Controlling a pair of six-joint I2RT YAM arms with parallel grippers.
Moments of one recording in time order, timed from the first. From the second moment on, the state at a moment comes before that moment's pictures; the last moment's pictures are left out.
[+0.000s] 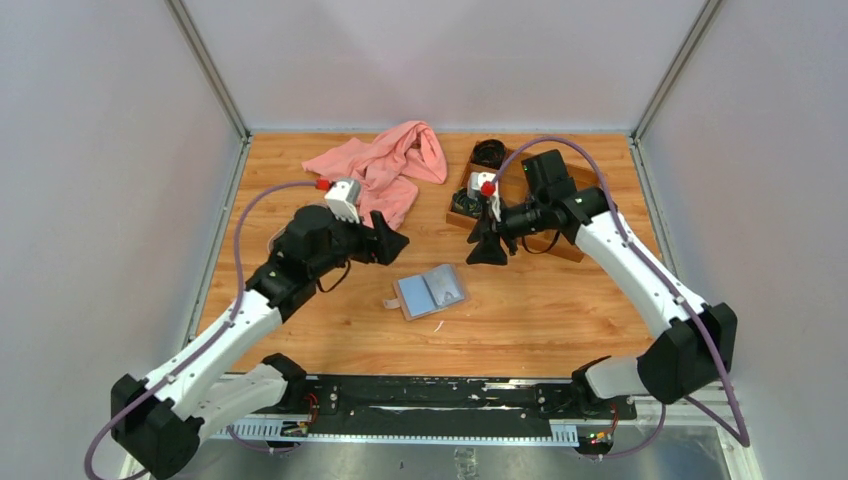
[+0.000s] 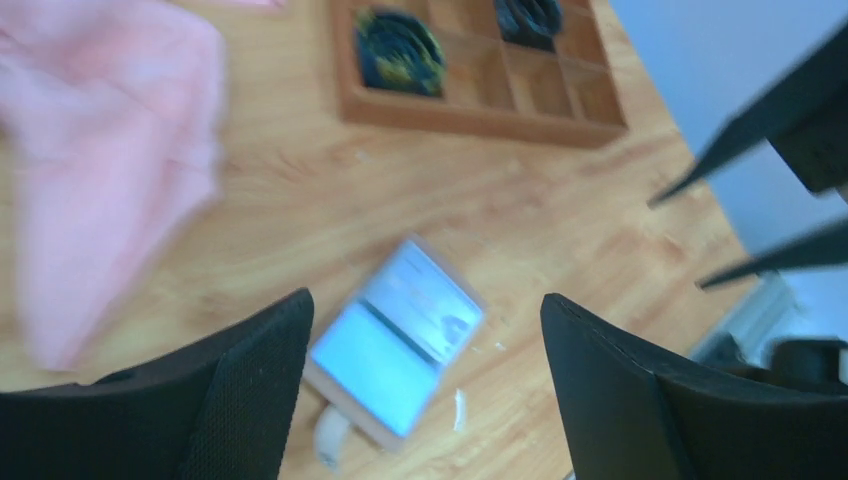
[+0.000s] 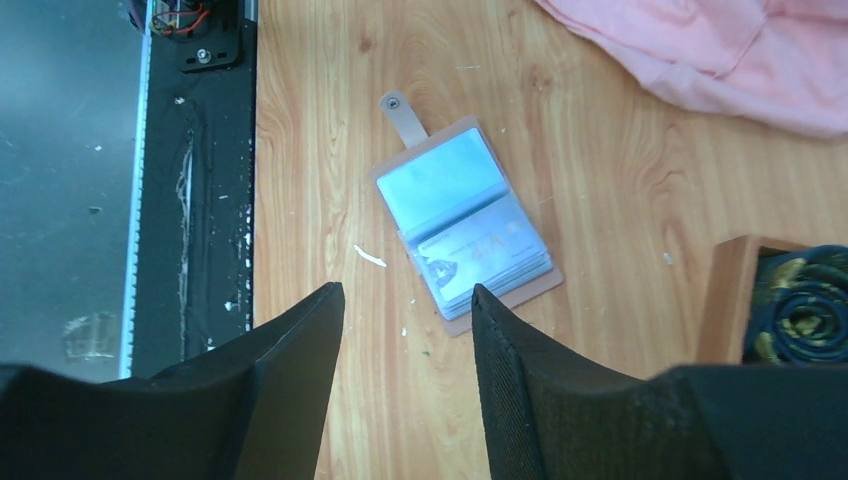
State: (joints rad) left arm -0.55 0.95 0.67 -0.02 0.20 -0.50; right arm 0.44 1.40 1.29 -0.81 -0.94 -0.63
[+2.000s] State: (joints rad) left arm 0.02 1.45 0.94 -0.39 -0.08 -0.64; right arm 0.21 1.15 0.97 -0.73 -1.01 -0.77
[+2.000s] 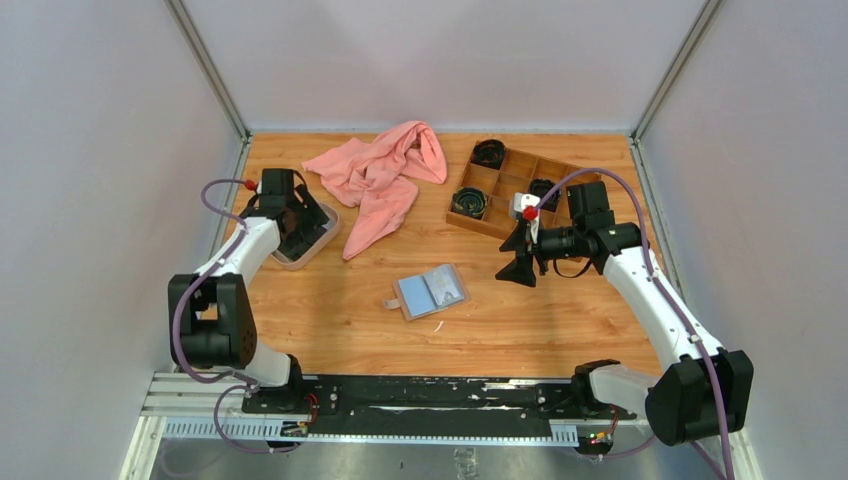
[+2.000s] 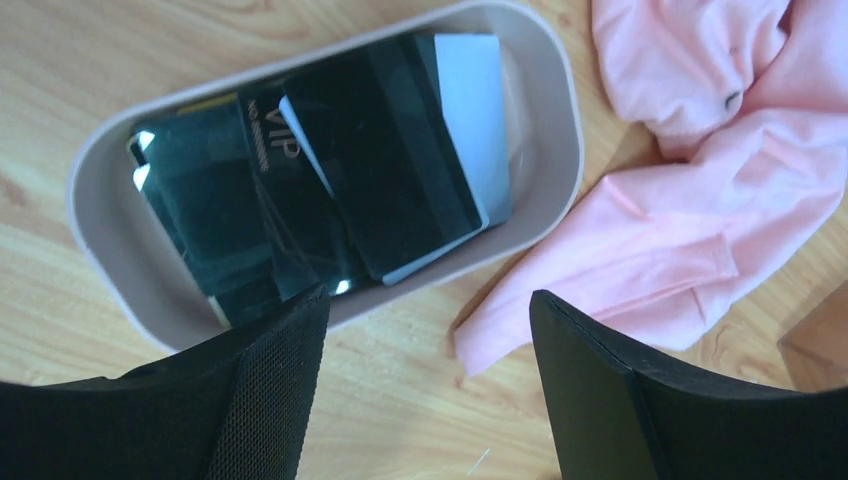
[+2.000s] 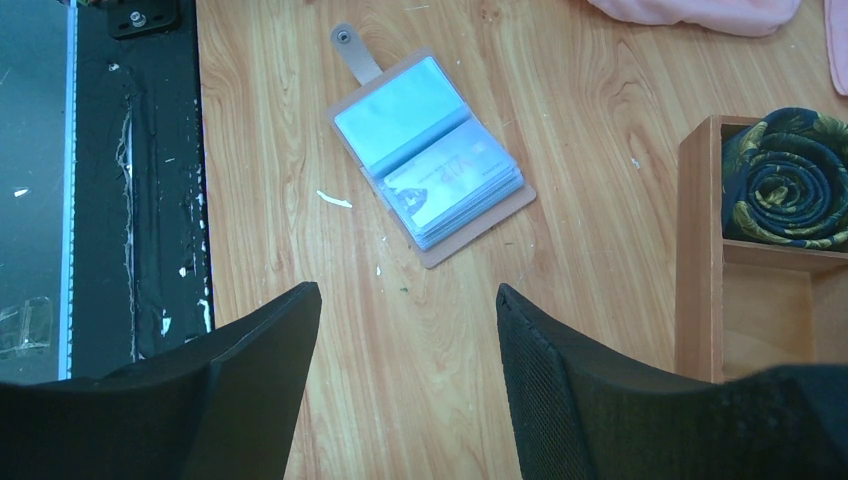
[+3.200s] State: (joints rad) left arm 0.07 1.70 0.98 -0.11 -0.03 -0.71; right arm 0.21 1.17 0.97 -0.73 -0.98 -0.78
